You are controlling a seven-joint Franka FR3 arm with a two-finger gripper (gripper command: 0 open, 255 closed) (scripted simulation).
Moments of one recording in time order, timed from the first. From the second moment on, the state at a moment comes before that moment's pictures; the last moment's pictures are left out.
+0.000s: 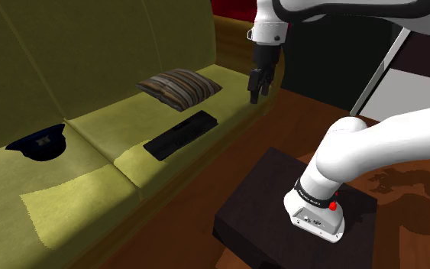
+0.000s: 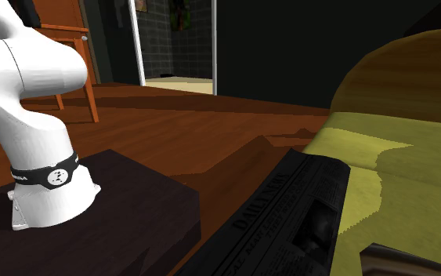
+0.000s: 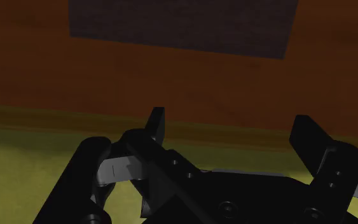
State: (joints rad) arm -0.02 -0.80 0.02 -2.45 0.10 1.53 -0.08
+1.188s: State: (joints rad) arm -0.03 -0.77 0.75 -2.86 -0.41 2.55 0.11
